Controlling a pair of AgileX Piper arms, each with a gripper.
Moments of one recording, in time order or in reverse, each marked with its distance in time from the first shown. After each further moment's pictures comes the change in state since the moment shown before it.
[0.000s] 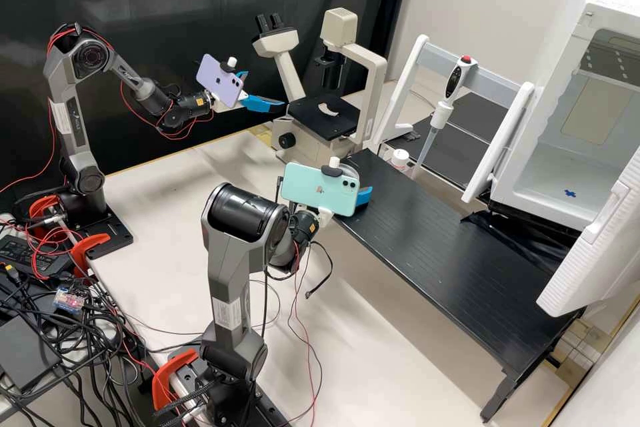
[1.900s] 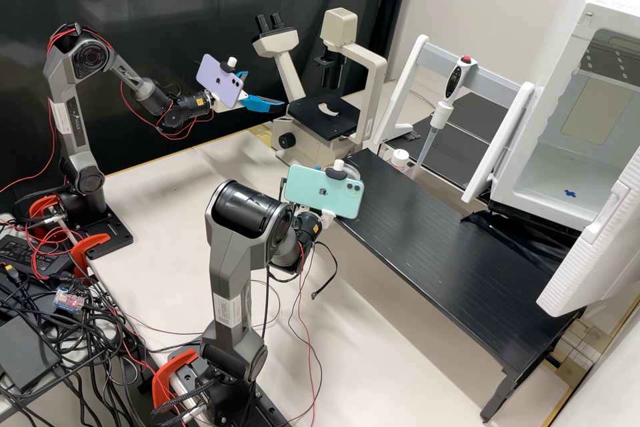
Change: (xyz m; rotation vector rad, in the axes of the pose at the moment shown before) left arm 0.000 0.000 0.000 0.000 0.000 0.000; right arm 0.003 0.004 0.007 0.033 0.007 -0.022
